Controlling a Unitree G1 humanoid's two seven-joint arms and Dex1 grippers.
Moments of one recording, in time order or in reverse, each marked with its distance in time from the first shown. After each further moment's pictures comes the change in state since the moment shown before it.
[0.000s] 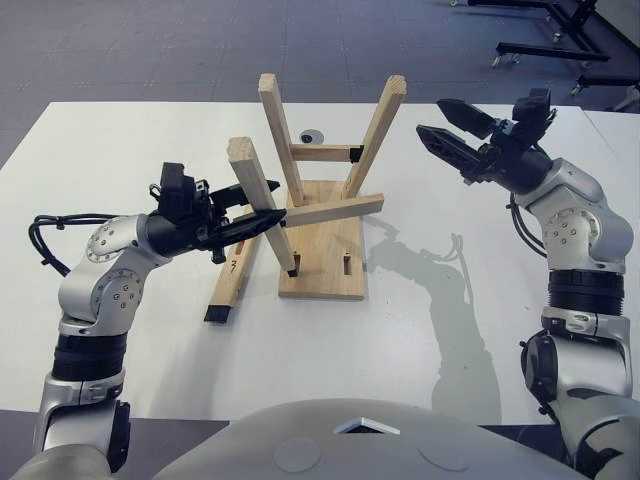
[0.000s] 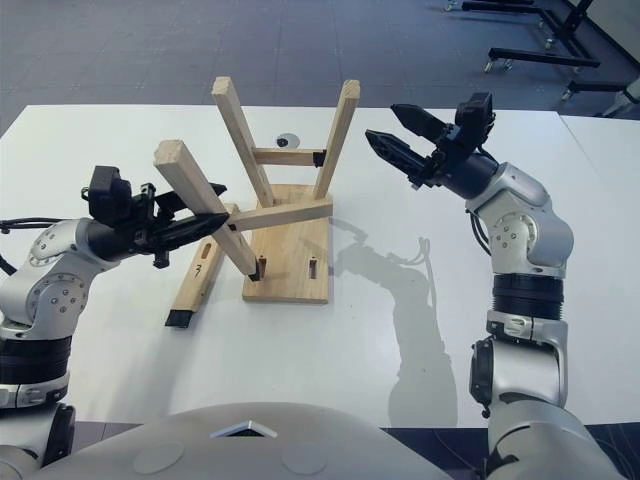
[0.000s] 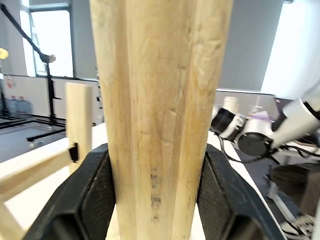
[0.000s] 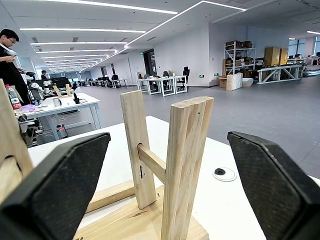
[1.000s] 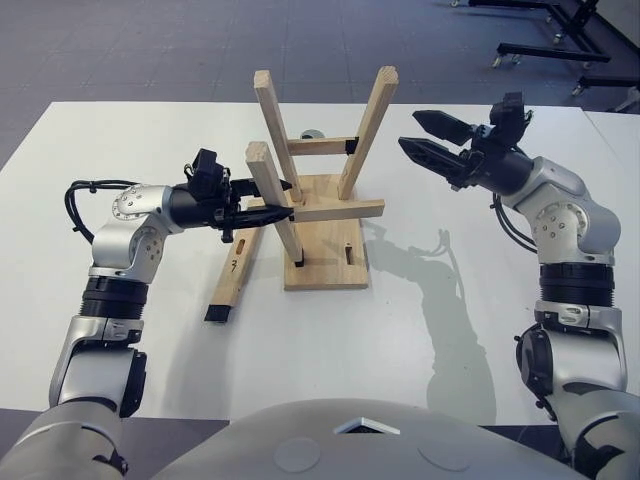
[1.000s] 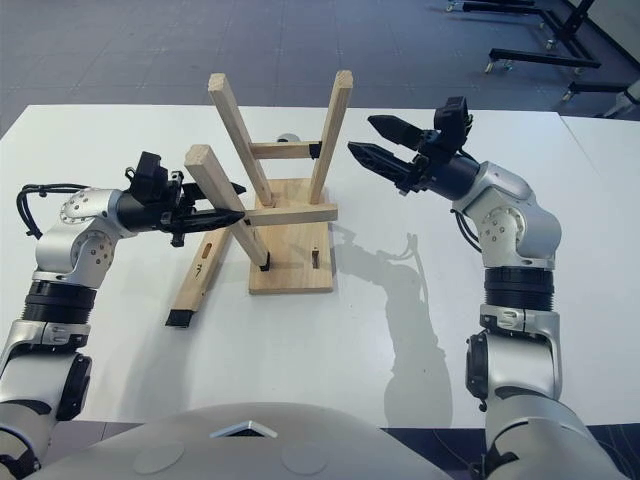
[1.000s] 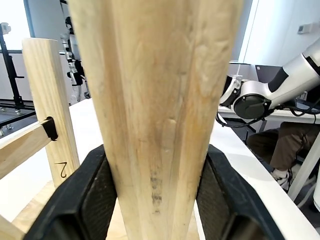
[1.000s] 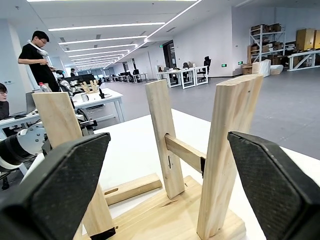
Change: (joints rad) left arm -0.263 -0.020 -0.129 0.406 0.194 -0.141 -0.236; right arm -0.033 0.016 0.045 0.023 0.002 0.075 0.070
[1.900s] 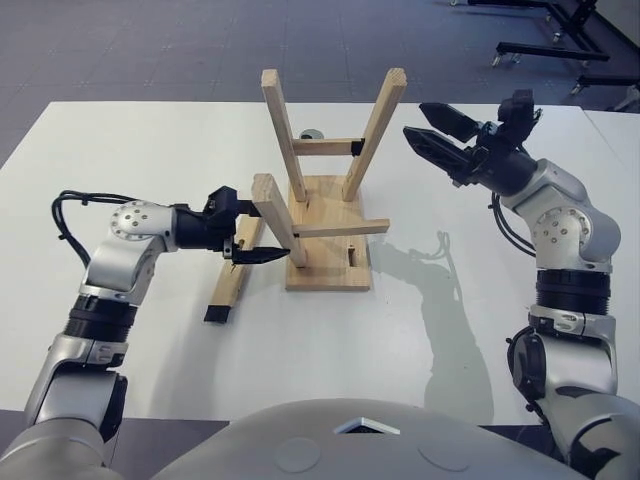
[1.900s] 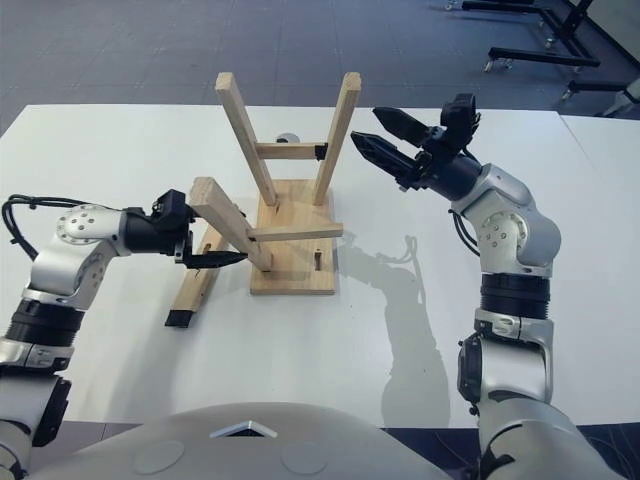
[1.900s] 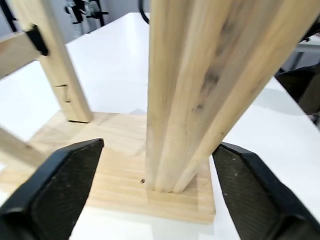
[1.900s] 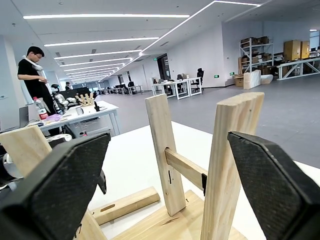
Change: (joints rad) left arm 0.164 0.116 -0.037 -0.158 0.214 -0.020 0.148; right arm 0.053 0.046 -0.072 -0.083 0.032 0.018 -0.079
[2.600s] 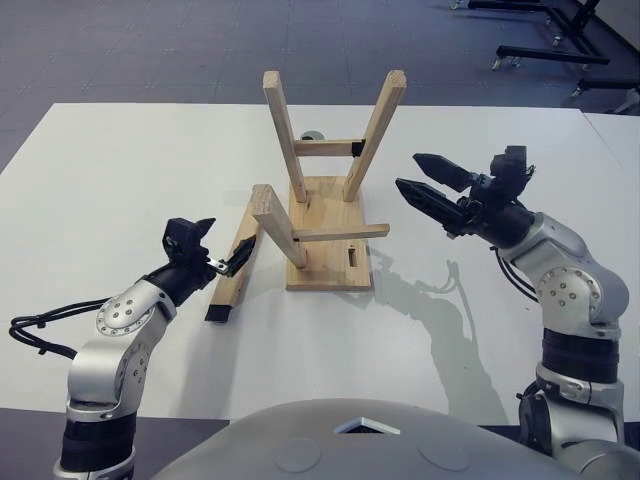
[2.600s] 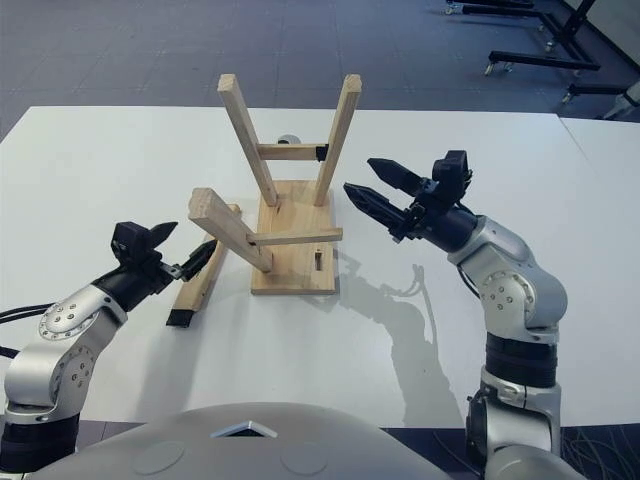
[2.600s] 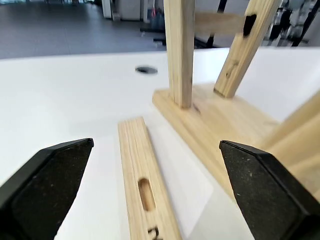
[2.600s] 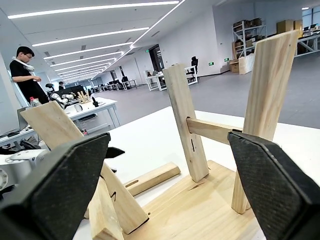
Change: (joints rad) left arm 0.489 -0.220 0.197 -0.540 0.037 0.411 0.827; right arm 0.315 0.026 -0.008 -0.367 0.088 0.101 -0.157
